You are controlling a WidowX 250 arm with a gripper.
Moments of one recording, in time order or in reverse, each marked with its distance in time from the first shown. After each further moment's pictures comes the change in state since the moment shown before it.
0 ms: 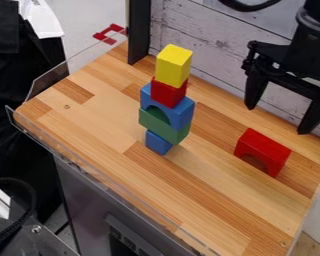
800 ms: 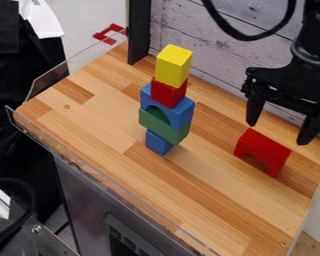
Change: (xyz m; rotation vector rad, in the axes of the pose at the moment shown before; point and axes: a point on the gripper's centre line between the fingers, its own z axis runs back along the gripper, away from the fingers) arm 0.014 -0.009 -0.035 -0.004 -0.068 0.153
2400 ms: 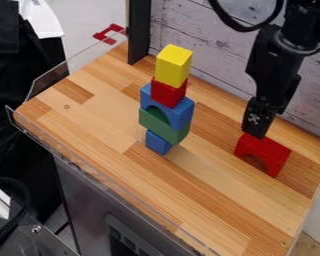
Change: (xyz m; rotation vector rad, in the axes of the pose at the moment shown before) arm 0.012 0.024 -0.010 0.087 0.044 1.379
